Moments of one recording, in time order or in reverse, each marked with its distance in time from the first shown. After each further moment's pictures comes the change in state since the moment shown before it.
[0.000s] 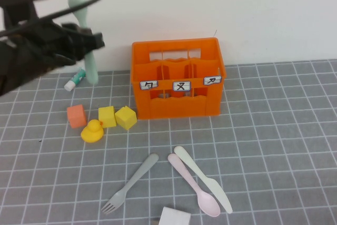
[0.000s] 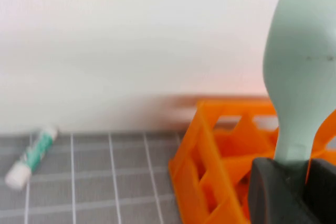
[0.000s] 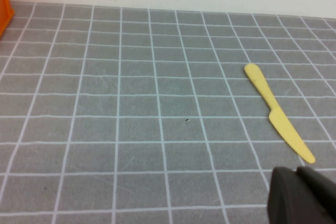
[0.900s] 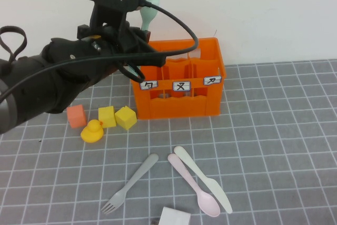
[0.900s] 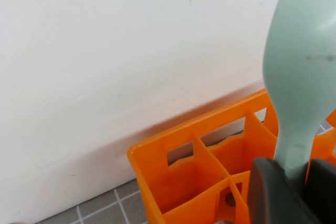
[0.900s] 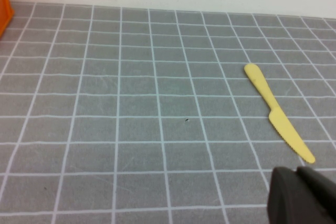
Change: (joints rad) right arm 0.000 0.000 0.000 0.000 0.000 0.000; left arm -0.223 0.197 -0.129 0.078 -0.176 0.234
